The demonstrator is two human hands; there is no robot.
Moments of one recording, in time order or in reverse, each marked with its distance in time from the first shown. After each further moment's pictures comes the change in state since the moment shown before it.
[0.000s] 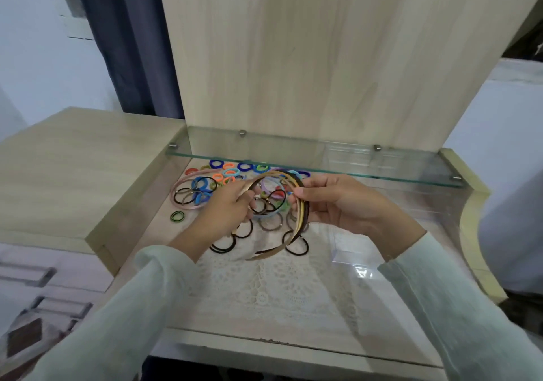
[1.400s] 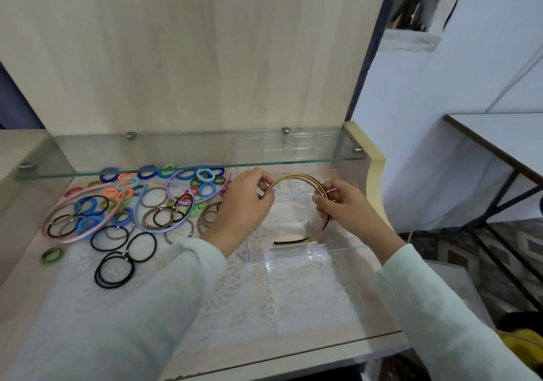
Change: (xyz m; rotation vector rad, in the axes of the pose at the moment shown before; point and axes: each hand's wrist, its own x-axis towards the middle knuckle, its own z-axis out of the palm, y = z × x) left_hand 0.038 0.060 0.167 0.180 -0.041 0.380; right_hand -0.050 0.083 -0.165 -0.398 0.683 -0.173
